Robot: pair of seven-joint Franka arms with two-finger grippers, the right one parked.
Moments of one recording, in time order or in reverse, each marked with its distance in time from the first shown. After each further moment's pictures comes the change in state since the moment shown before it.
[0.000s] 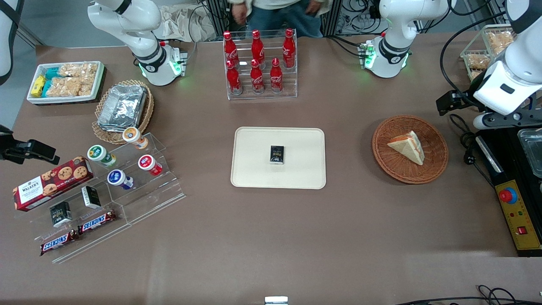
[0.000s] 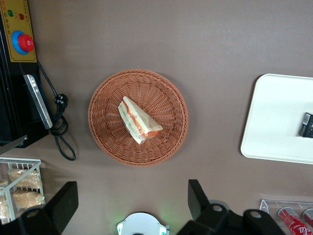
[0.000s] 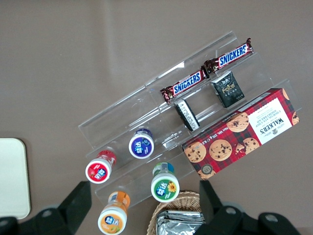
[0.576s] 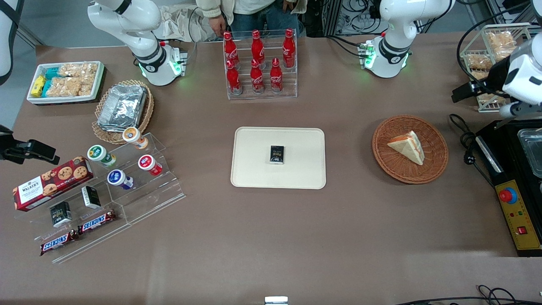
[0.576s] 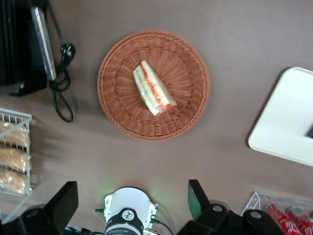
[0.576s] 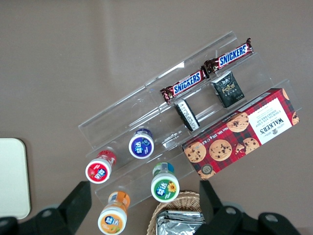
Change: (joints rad) arm 0.127 -0.190 0.032 -0.282 -0.063 0.031 -0.077
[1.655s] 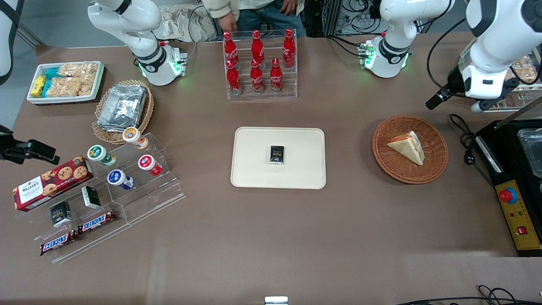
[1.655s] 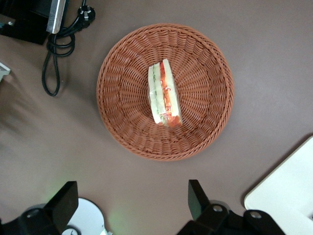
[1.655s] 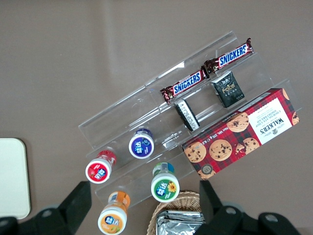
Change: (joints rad) arm 0.004 -0.188 -0.075 -0.443 0.000 0.364 -0.385
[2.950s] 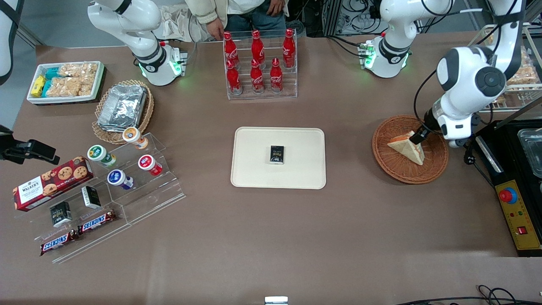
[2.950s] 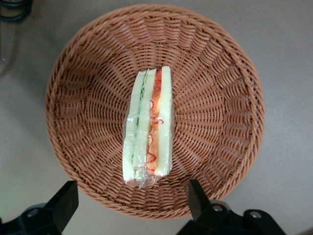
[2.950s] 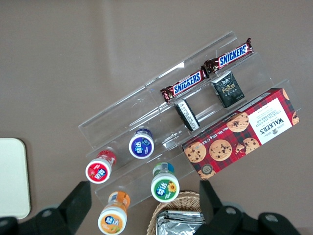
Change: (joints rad) arm 0.020 0.295 -0.008 -0.151 0.000 0.422 -0.225
